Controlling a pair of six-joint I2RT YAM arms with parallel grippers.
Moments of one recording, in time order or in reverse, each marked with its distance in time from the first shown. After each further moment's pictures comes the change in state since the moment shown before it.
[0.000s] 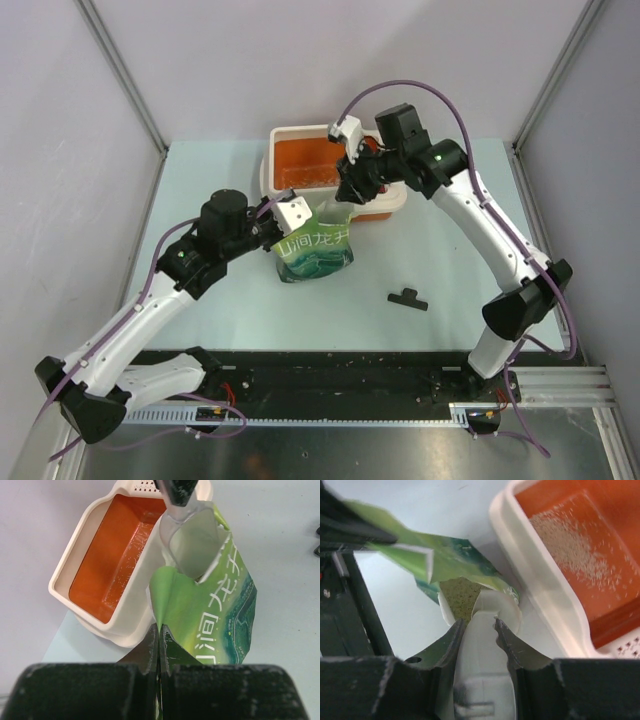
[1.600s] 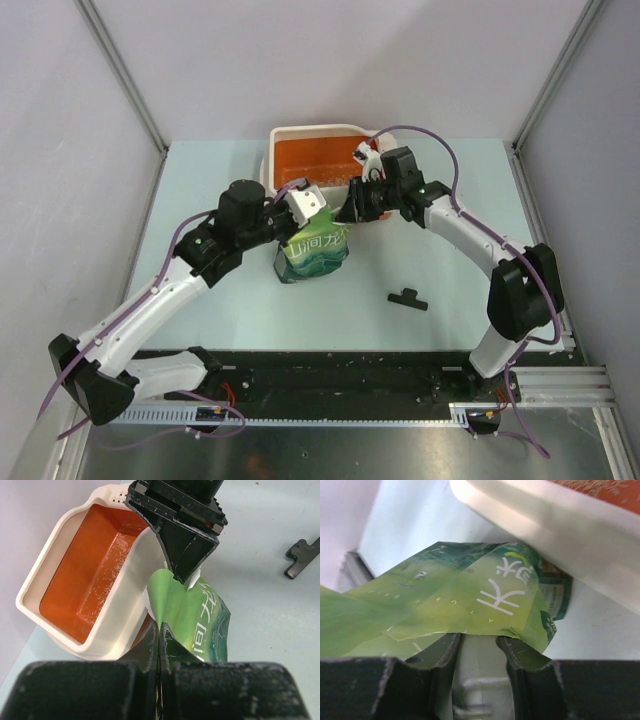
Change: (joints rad) left arm -0.039 0.110 0.064 0.029 0.044 -0.107; right arm -0.079 -0.020 -0.590 0.588 0.045 0.653
